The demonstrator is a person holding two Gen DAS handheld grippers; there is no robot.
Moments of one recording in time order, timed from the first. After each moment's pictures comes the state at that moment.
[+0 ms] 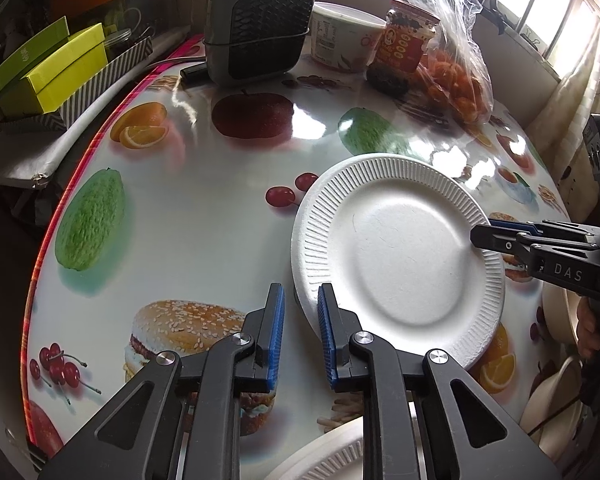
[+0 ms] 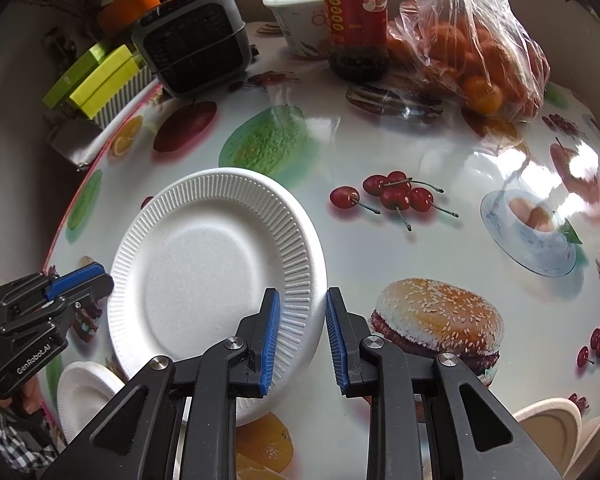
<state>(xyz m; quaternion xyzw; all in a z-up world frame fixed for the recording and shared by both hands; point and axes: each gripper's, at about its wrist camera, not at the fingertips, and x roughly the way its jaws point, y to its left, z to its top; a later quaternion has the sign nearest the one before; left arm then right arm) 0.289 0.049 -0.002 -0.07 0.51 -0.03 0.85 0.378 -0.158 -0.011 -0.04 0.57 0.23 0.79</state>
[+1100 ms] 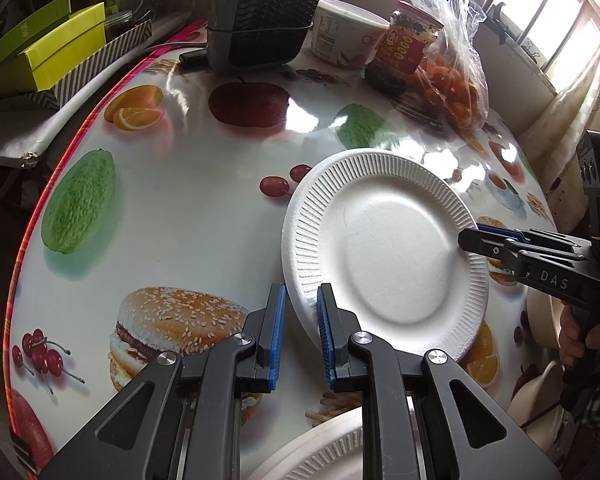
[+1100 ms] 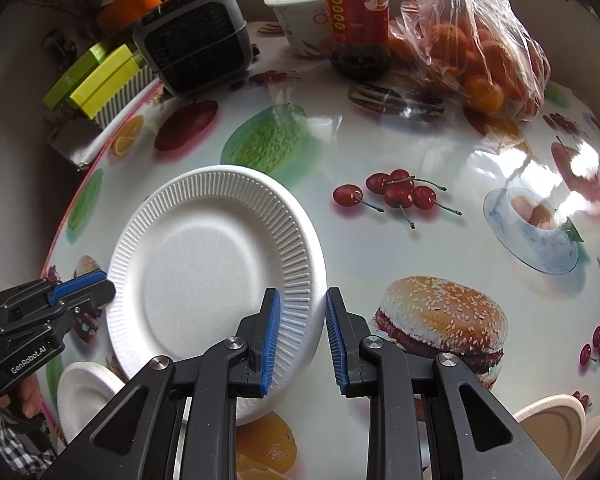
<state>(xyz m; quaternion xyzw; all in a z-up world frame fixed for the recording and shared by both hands) 0.287 0.055 -0.004 -0.10 0.52 -0.04 0.85 0.378 -0.157 -0.012 -0.03 0.57 0.23 0.79</state>
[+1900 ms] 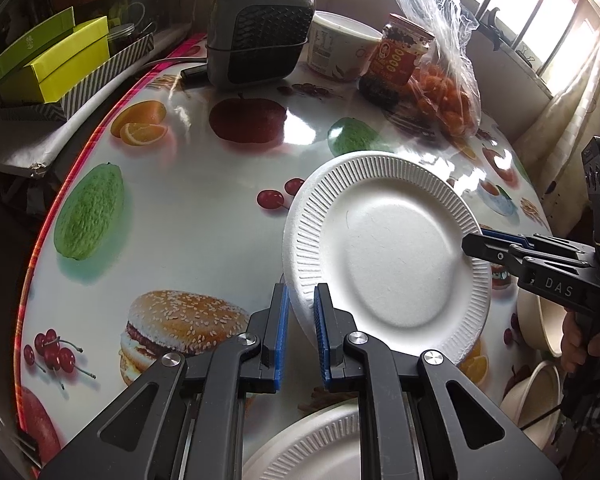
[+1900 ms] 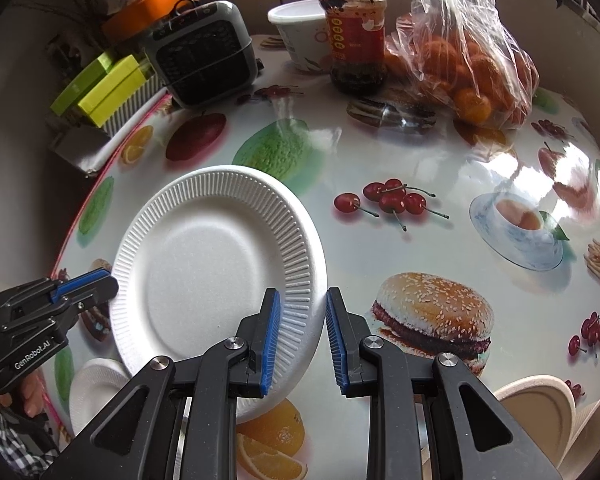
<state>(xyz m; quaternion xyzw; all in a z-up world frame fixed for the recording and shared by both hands) 0.280 0.055 0.009 -0.10 0.51 -0.04 0.85 0.368 -0.161 0.006 -0.03 0.56 0.23 0.80</state>
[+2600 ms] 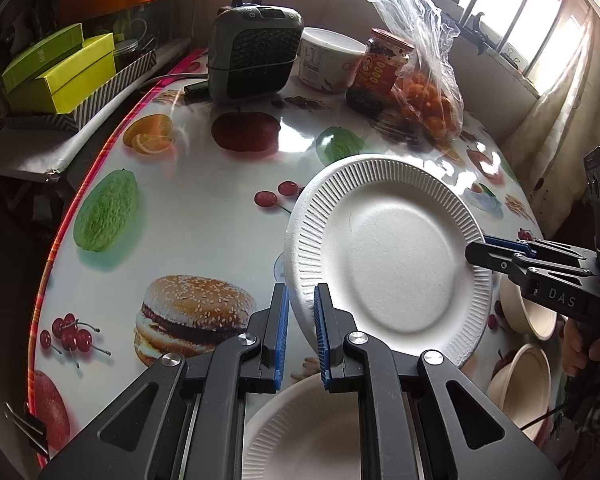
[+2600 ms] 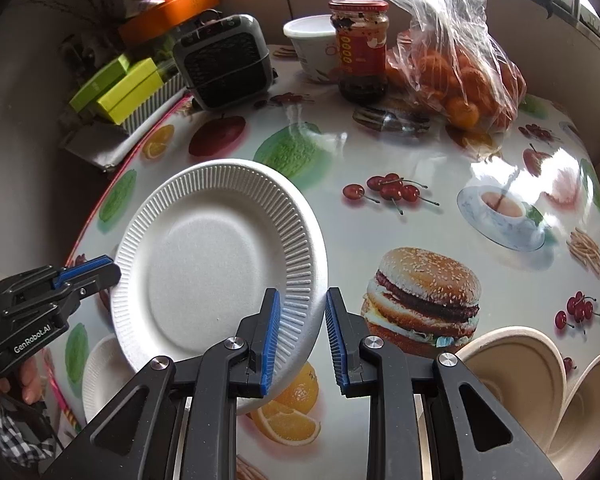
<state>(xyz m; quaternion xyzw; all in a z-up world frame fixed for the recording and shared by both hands) 0.253 0.052 0.029 -0.09 0.49 -0.05 0.86 0.335 -0.169 0.030 -0.03 0.54 0.24 0.80</state>
